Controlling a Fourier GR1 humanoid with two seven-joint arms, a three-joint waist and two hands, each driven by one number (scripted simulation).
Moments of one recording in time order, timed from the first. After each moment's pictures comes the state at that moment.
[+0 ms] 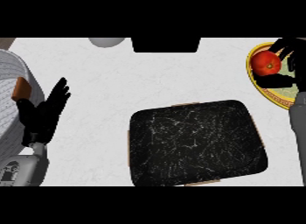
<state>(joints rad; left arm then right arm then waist) -0.18 0.25 0.02 -1.40 0.07 0.06 0.16 -0.55 -0.31 -0.23 -1.30 0.81 -0.12 0.08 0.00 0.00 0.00</state>
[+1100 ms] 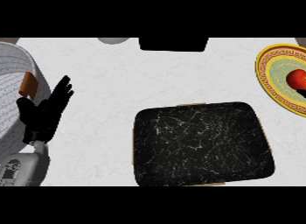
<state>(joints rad) -0.19 0.24 0.03 -1.40 0.07 0.01 0.16 -0.76 -0.66 -0.45 -0.38 0.73 -0.08 -0.34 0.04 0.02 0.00</state>
